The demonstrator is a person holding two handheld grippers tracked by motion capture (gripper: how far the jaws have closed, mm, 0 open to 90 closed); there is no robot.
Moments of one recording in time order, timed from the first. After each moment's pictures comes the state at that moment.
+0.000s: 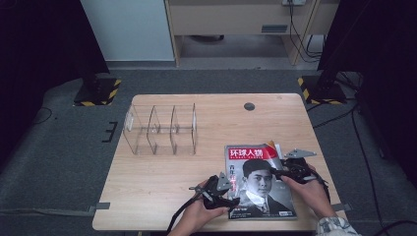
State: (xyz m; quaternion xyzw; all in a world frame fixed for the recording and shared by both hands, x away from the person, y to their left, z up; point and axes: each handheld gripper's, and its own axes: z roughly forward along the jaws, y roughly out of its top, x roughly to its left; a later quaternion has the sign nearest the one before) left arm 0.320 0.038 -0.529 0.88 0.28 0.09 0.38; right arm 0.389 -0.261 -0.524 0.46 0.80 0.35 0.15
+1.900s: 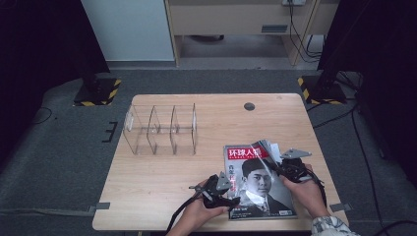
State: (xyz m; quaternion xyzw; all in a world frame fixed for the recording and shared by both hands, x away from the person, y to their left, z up) left arm 0.322 0.039 -0.531 0.88 0.27 0.08 0.39; right arm 0.385 -0.248 -0.514 0.44 0.81 0.35 0.17
